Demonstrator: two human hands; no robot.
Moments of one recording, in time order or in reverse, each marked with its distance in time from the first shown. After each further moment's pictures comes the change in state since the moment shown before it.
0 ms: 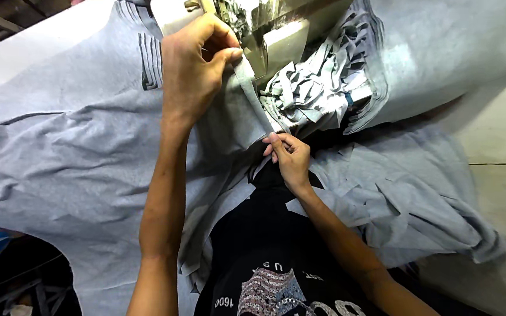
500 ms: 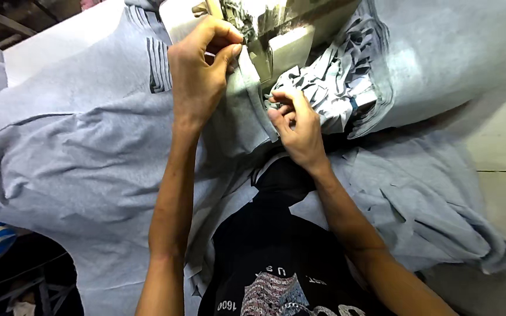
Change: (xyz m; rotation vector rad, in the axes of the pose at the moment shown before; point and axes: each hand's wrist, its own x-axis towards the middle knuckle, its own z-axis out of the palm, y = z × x) left_hand -0.001 -0.004 0.008 -0.103 0.123 -0.013; right_hand 0.059 -0.059 -0.005 -0.444 -0.128 -0.396
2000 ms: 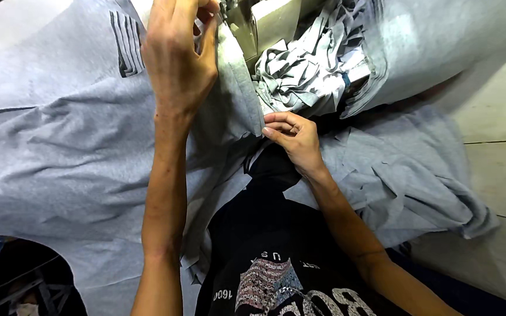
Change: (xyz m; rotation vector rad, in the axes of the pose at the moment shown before) left_hand -0.013 0.001 0.011 0.420 0.076 0.111; right_hand -0.068 0.008 -0.011 0.501 -0.082 0.381
